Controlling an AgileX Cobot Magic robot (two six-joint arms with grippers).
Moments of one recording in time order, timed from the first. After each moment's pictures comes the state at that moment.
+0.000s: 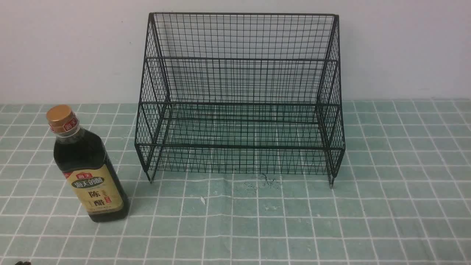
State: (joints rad) right arm 0.01 -0.01 0.02 -0.07 0.39 0.10; left arm -0.05 -0.01 0.03 0.00 0.37 0.04
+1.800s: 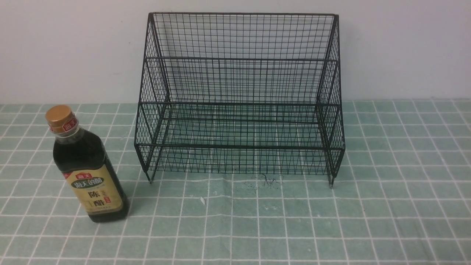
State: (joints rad) right arm 0.01 -0.01 0.02 -0.07 0.39 0.09; left arm -0.05 0.05 0.01 -0.23 -0.41 -0.09
